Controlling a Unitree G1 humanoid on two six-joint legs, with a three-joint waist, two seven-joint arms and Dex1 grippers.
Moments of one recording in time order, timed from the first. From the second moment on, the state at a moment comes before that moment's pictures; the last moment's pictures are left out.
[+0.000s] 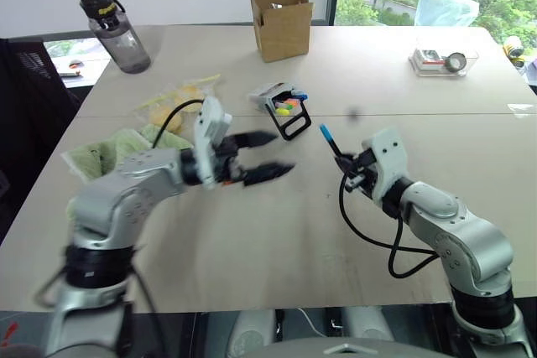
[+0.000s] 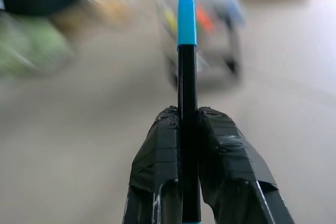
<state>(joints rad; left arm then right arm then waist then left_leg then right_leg) -0.45 0.50 0.09 -0.29 -0.83 0.81 -0.75 -0.27 -0.23 0.11 -0.67 0.41 0.84 0.34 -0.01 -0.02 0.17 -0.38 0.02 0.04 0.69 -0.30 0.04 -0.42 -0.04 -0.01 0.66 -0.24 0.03</state>
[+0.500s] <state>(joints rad) -0.51 0.25 0.19 -0.23 -1.07 0.88 -0.55 -0.25 -0.24 0.09 -0.67 0.55 0.70 0.45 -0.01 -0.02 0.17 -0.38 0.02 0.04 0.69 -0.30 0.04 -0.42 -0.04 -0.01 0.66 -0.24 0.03</state>
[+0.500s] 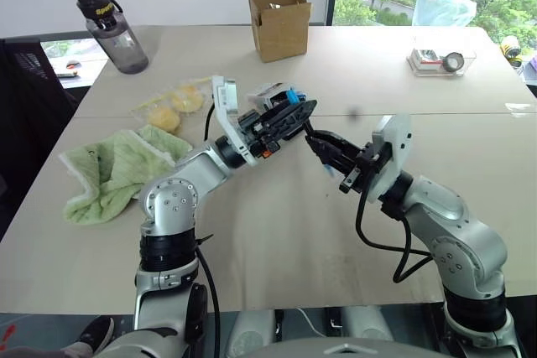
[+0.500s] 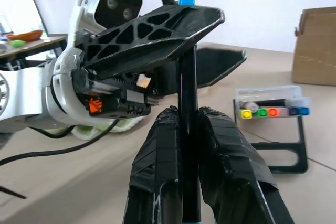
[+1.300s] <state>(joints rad) -0.71 0.47 -0.17 -0.09 -0.17 0.01 -0.64 -0.05 -0.66 -0.31 -0.57 0.66 0.72 0.61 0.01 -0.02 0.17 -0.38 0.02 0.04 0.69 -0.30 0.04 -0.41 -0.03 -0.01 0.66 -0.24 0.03</state>
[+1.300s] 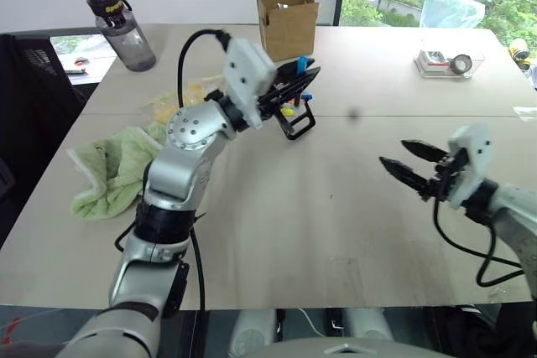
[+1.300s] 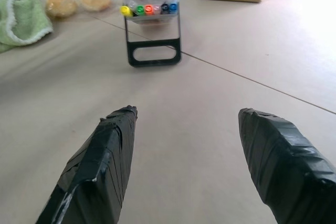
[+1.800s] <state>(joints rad) -0.74 0.44 -0.29 0.17 0.25 -0.48 -0.54 -0.03 -0.68 -0.37 -0.57 0.73 0.72 0.60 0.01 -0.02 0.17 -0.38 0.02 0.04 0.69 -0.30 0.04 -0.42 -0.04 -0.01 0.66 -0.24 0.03</state>
